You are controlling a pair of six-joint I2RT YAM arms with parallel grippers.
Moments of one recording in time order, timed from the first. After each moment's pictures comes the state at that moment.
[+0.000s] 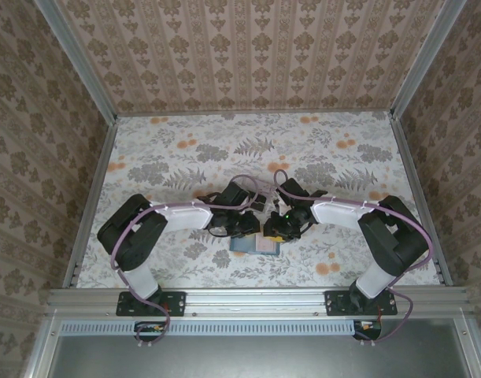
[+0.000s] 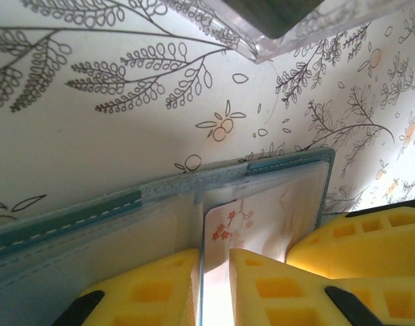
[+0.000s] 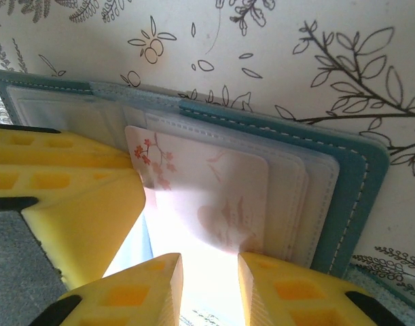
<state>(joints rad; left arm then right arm) -0.85 1.72 0.86 -0.18 0.40 -0.93 0.59 1.63 0.82 -0.43 -0.49 0.76</state>
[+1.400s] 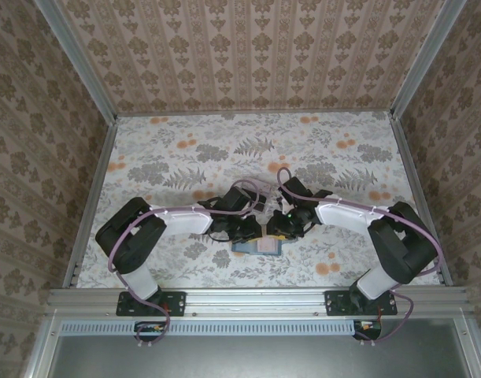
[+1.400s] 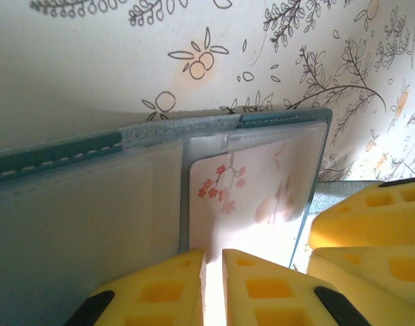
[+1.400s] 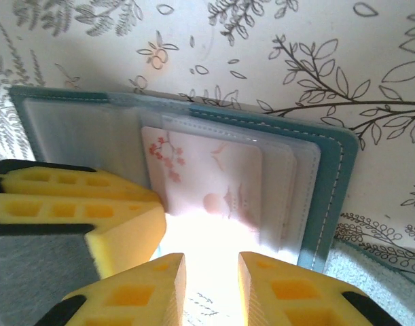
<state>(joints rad) -0.89 1.70 0.82 -0.14 0.44 -1.00 0.59 1.55 0.82 -0.48 -0.43 0.76</state>
